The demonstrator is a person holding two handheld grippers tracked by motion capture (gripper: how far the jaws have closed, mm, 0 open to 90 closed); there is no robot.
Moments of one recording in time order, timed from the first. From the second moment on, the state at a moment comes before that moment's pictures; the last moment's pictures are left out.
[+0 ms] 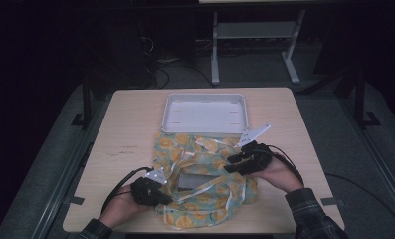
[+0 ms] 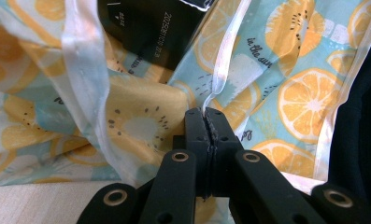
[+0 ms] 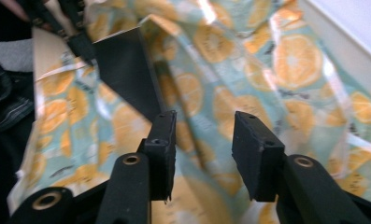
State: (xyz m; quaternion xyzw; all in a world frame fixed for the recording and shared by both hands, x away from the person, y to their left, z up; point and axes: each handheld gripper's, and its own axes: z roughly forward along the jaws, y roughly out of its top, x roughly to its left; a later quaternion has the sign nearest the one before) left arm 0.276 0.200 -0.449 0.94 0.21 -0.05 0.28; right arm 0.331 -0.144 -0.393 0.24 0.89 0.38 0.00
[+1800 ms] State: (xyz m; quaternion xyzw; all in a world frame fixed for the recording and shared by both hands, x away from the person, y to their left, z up) left arm 0.271 0.180 -0.446 0.93 0.18 -0.03 0.31; right arm 0.264 -0.174 -0.439 0.22 0.93 0.29 -0.03
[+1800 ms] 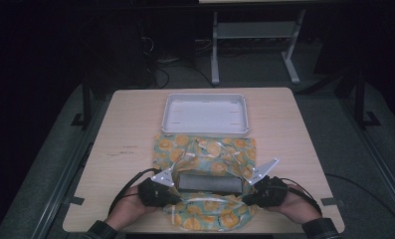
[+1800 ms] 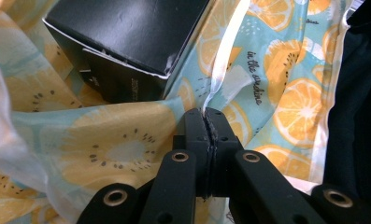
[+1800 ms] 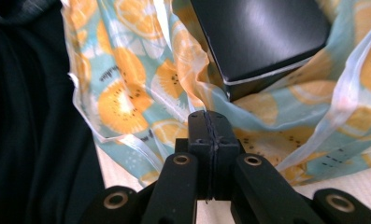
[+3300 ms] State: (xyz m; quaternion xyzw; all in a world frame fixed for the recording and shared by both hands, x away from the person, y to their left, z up) left arm 0.279 0.190 -0.449 0.94 0.21 -0.01 0.28; right arm 0.298 -0.173 -0.392 0.25 0.90 0.36 0.02
